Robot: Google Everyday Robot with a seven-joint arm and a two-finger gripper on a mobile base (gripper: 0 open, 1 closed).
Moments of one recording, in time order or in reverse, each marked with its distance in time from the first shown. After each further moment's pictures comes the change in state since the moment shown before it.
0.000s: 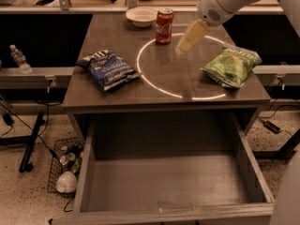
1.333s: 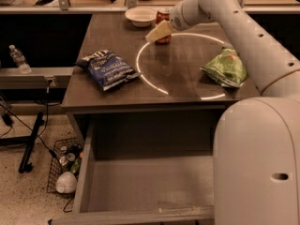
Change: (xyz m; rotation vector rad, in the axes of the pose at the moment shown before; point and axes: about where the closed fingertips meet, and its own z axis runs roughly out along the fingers) arm -0.047 -0.084 0.140 0.136 -0.242 0.236
